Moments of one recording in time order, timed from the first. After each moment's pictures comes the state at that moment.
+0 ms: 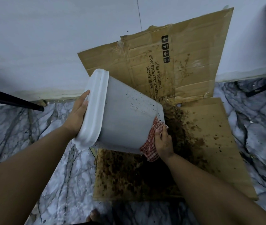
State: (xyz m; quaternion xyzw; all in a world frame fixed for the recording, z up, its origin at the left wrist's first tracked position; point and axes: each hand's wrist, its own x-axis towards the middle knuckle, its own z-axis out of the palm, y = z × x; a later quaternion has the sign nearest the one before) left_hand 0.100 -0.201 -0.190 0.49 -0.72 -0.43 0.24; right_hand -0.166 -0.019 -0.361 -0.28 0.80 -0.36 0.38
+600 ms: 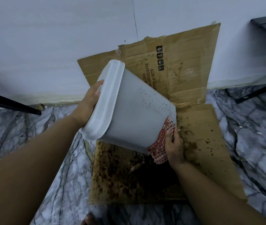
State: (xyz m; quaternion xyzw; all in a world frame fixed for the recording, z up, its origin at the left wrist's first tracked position) left_hand 0.042 -0.198 -0.145 0.39 -0.76 -0.47 0.24; right_hand -0.198 0.020 -0.317 -0.23 0.81 -0.46 0.29
